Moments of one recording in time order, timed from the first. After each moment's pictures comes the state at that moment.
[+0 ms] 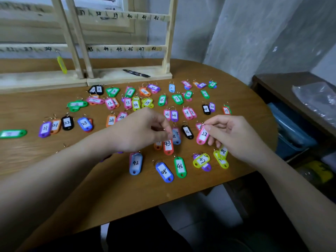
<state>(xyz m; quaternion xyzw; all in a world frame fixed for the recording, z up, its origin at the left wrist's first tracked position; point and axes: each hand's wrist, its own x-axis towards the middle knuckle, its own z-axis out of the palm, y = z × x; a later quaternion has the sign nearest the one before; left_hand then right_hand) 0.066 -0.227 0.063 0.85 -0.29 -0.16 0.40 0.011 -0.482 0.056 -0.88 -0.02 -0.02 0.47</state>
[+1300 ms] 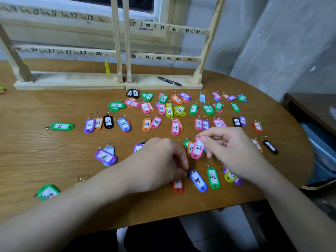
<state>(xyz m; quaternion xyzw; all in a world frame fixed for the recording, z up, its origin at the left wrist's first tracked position) 0.015 -0.180 0.047 0.90 -0.26 -0.11 0.32 0.017 -0.394 0.057 -0.89 -0.10 0.00 0.45</state>
